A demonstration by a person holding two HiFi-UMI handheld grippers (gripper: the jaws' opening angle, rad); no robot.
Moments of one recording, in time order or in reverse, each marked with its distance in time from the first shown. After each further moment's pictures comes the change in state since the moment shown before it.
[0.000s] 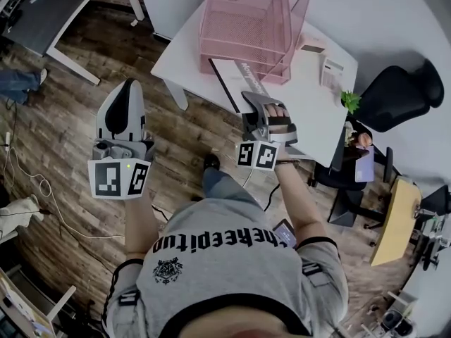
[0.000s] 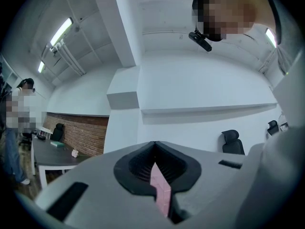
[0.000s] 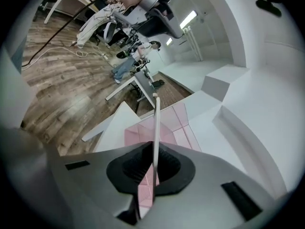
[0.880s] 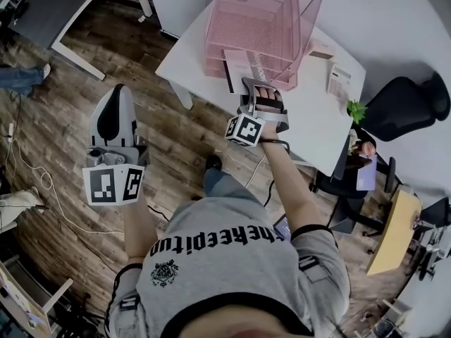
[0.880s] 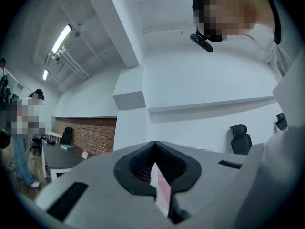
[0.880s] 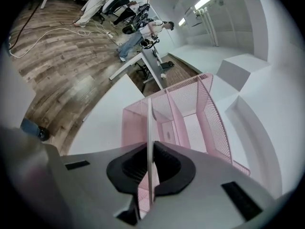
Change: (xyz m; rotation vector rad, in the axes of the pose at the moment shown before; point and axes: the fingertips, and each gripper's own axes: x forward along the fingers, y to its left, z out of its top) left arm -0.003 0.025 -0.001 0.038 0.025 0.094; right arm 0.097 0.021 -0.040 -0.124 0.215 0.048
